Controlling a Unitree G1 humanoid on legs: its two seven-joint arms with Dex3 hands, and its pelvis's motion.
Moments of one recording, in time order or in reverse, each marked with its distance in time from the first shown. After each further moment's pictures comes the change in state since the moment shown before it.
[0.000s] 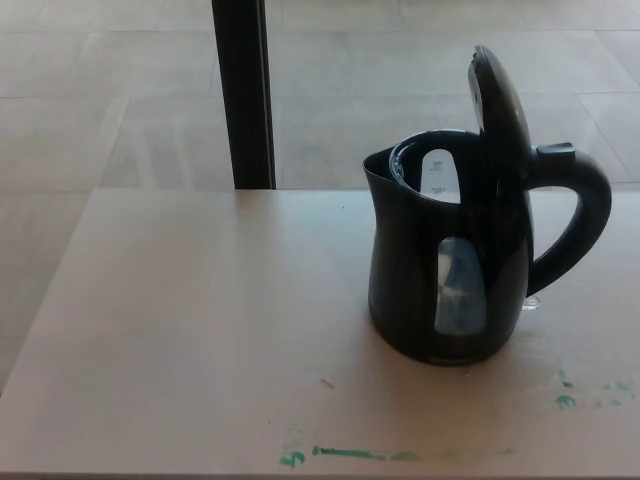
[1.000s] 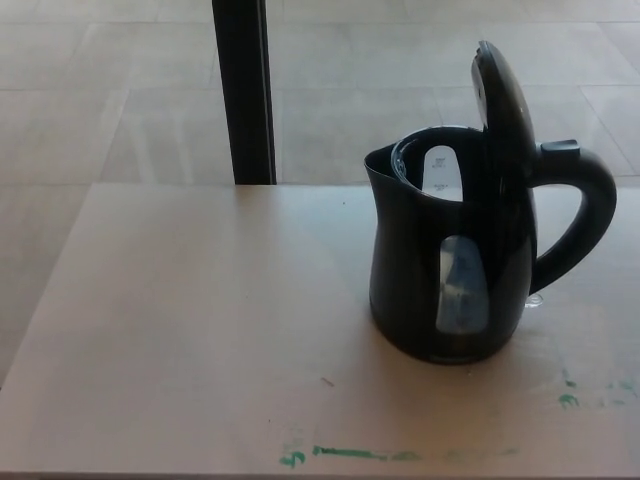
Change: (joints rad) left_arm 0.000 0.004 0.000 0.021 -0.029 0.002 -0.061; right_arm -0.721 -0.322 0.150 -0.598 0.134 0.246 0.165
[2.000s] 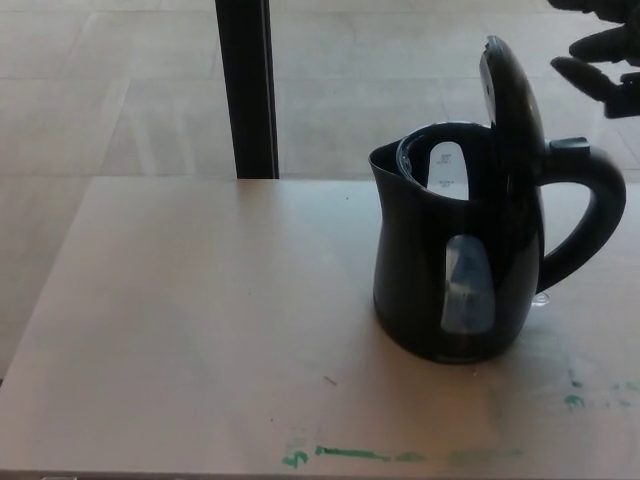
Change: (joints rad) left_arm 0.002 0.024 -0.008 0.017 -0.029 0.004 -0.019; right_arm -0.623 0.135 0.559 0.368 -0.321 0.095 0.116
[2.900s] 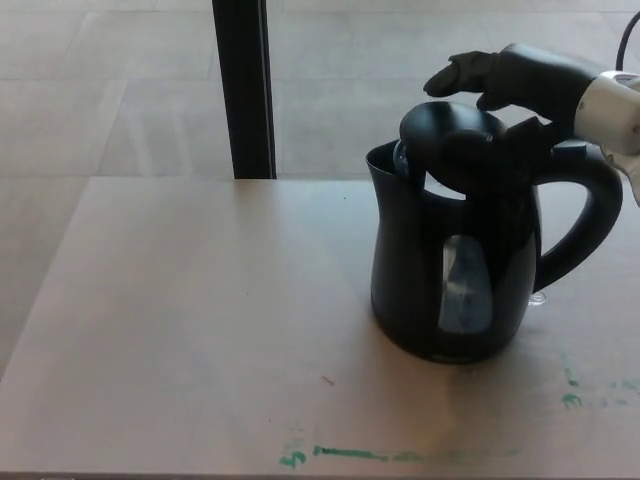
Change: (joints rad) left_arm -0.006 0.011 -0.006 0.019 -0.008 0.002 -0.006; right_arm -0.113 0.115 0.275 0.100 -0.303 -0.118 0.037
